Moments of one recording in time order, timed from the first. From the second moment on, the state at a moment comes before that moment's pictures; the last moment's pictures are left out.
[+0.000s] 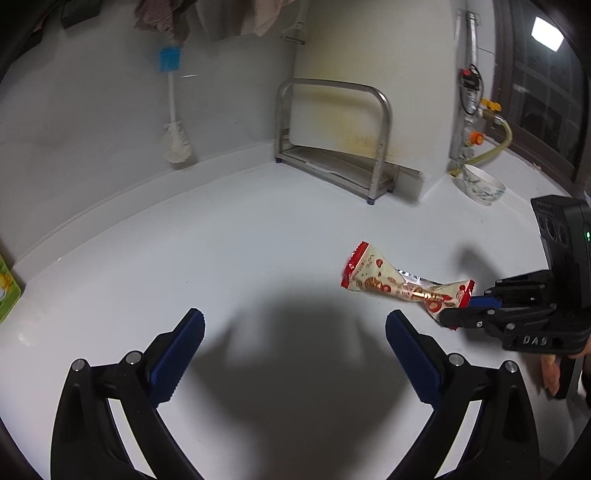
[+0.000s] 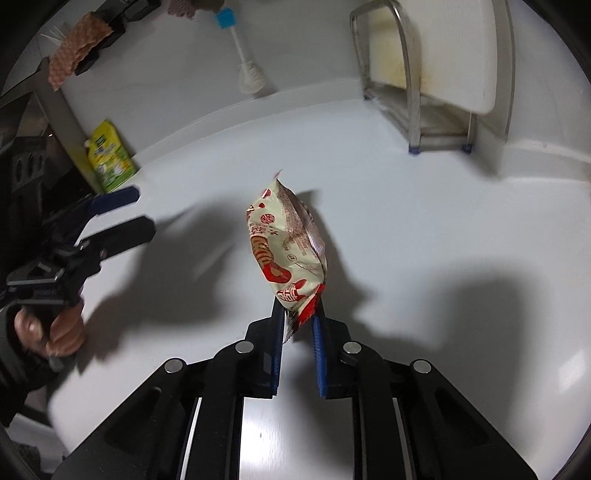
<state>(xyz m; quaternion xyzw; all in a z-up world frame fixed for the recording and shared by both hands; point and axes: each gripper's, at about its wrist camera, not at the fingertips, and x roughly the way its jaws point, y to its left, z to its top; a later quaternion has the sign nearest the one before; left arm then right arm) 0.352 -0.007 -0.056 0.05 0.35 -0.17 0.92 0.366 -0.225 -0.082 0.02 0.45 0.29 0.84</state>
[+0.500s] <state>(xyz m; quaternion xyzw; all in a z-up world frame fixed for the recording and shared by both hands) 0.335 -0.040 -0.067 0.15 0.33 -0.28 0.89 0.340 -0.223 -0.070 0.01 0.46 0.37 0.81</state>
